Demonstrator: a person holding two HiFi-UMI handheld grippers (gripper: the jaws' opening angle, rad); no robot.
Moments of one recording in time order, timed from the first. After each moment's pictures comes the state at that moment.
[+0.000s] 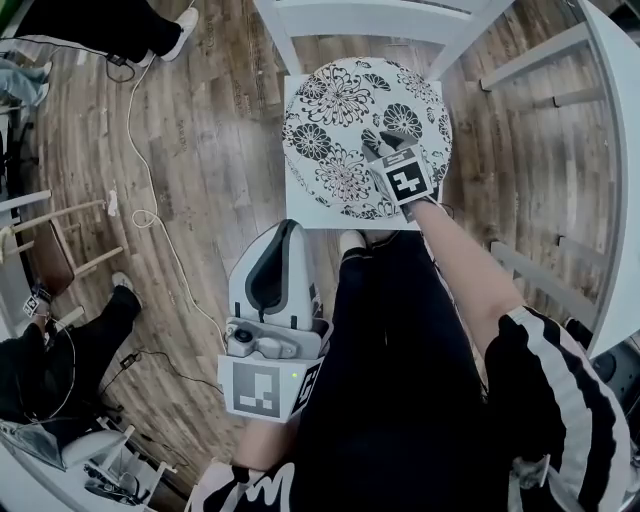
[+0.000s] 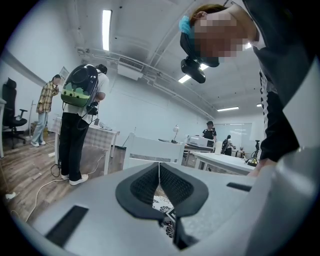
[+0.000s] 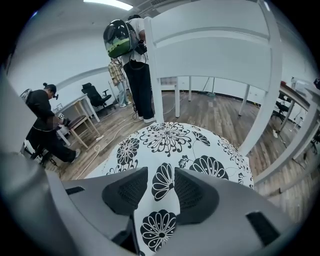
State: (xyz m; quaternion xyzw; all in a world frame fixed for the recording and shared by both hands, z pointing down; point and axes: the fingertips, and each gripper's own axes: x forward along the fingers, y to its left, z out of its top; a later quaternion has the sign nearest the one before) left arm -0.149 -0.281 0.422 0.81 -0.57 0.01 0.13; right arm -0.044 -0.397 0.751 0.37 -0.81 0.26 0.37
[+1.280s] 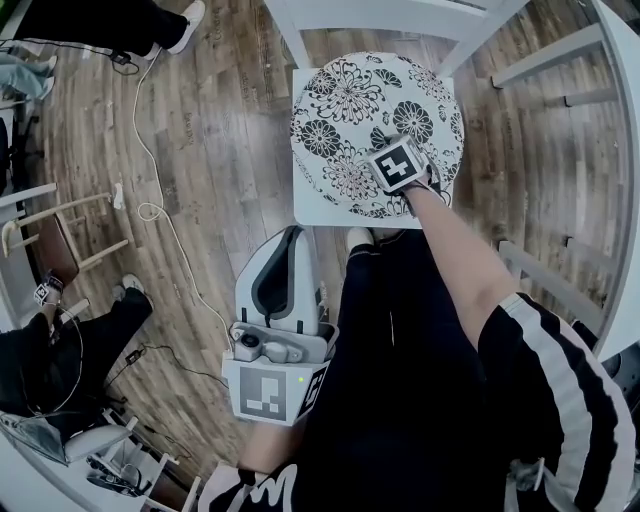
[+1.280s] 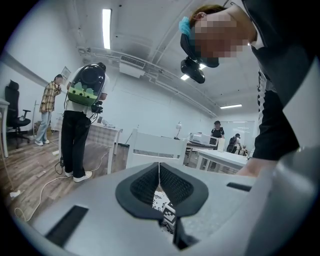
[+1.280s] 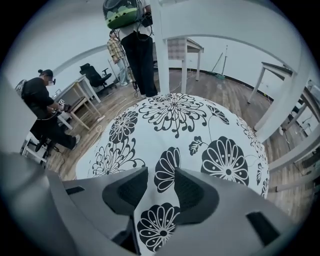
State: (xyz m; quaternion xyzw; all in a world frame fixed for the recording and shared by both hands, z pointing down) left arm -0.154 -0.278 0.436 0.80 -0.58 0.03 0.15; right arm -0.053 -0.389 0.809 0.32 -0.78 0.28 0.47
